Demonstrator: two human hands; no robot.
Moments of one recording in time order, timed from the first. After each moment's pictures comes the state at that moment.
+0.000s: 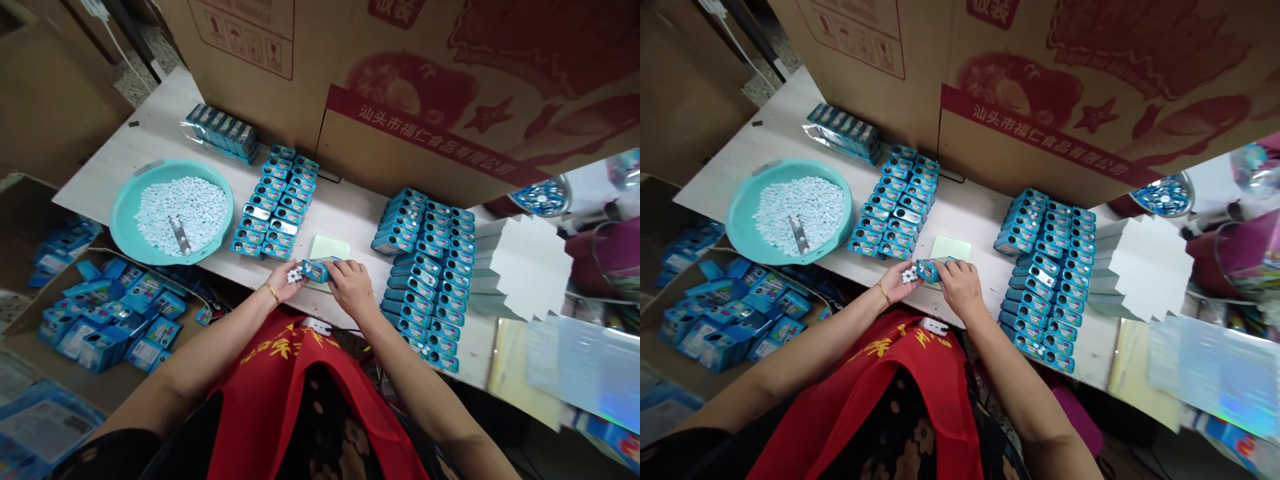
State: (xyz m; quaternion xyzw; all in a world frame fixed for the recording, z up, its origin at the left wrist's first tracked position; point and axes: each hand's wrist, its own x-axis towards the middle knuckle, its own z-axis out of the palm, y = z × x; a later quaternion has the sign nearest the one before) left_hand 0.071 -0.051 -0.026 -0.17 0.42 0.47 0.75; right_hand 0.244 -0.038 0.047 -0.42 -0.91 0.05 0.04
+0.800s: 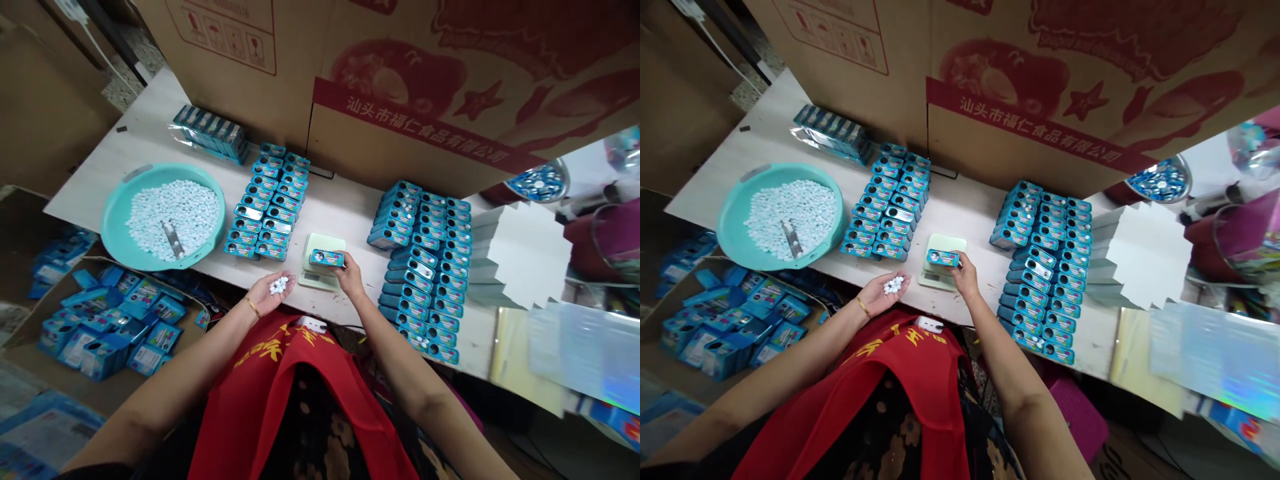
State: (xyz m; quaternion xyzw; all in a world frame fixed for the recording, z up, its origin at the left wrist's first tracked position) left_hand 0.048 -0.084 -0.022 -0.16 0.45 0.45 0.76; right_hand 0.262 -0.013 -0.058 -0.55 -0.57 0.49 0.36
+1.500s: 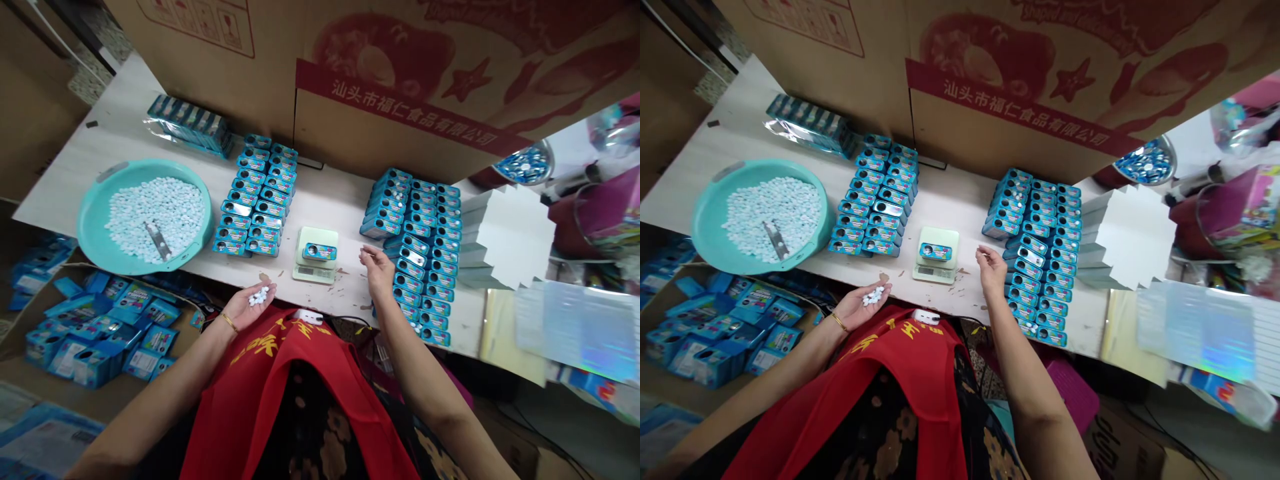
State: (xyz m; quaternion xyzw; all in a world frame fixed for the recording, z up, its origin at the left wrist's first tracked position) left_hand 0.023 -0.120 -0.025 -0.17 0.47 0.44 0.74; right_hand 0.328 -0.018 -0.037 -0.65 -0.44 0.42 0.46
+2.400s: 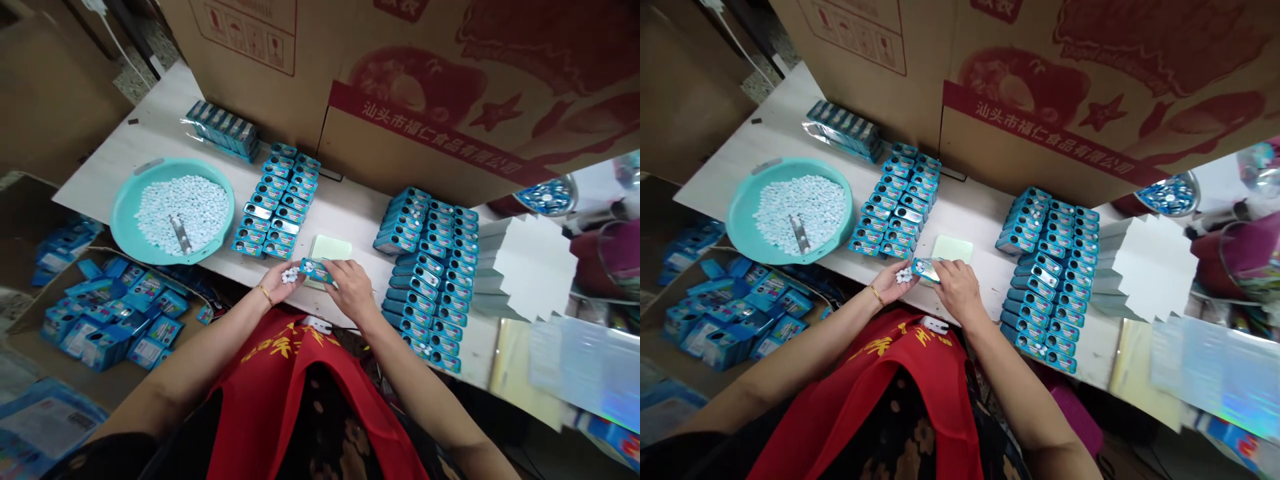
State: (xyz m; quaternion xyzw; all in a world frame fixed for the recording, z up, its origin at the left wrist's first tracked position) left_hand 0.054 -0.058 -0.026 -0.17 0.40 0.48 0.76; right_hand 0.241 -0.037 0.045 -0.43 -0.89 0.12 0.09
